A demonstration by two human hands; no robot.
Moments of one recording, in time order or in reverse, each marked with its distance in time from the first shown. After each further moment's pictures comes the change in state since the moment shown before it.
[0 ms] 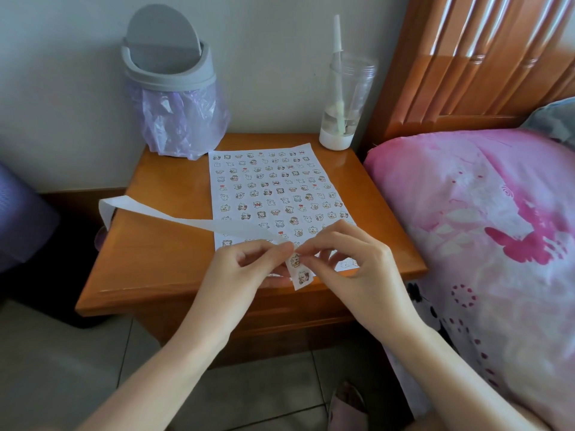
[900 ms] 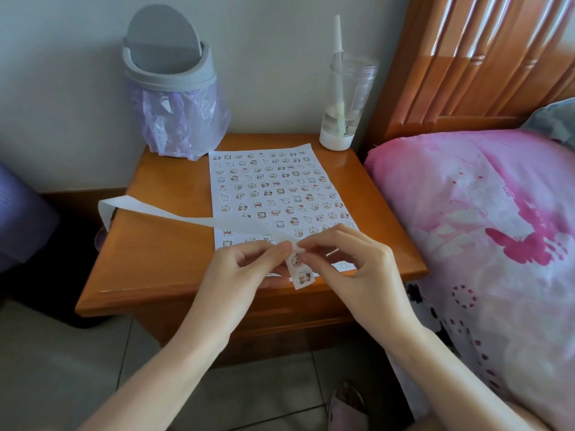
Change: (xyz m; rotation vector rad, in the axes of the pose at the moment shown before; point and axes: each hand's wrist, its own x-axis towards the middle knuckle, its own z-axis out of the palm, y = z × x) left_hand -0.001 0.000 0.000 -0.006 0.000 0.015; right_hand 0.000 0.002 0.004 0.034 0.033 -0.004
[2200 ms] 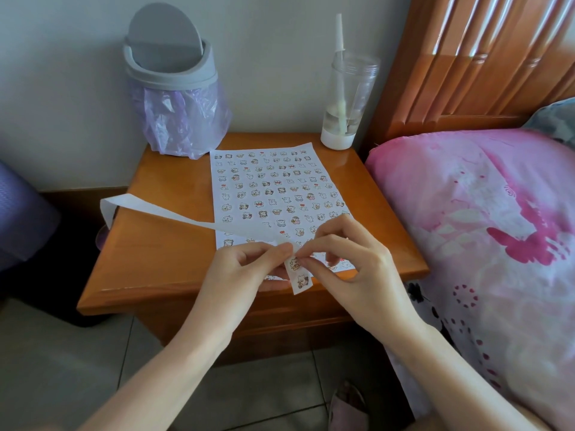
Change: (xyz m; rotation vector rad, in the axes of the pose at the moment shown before) left_hand 0.002 -0.005 -0.002 0.002 0.013 -0.040; right_hand 0.001 0.000 -0.001 -0.177 -0.004 -0.127
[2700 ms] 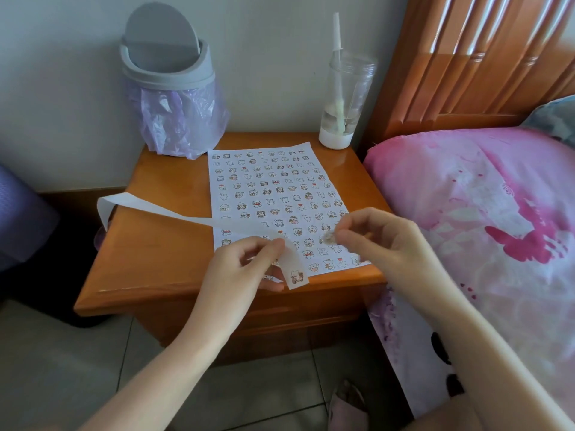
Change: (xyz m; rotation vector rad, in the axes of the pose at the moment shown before) left_hand 0.002 -0.004 0.002 0.142 0.061 0.032; right_hand 0.012 0.007 -0.038 0.342 -0.122 0.404
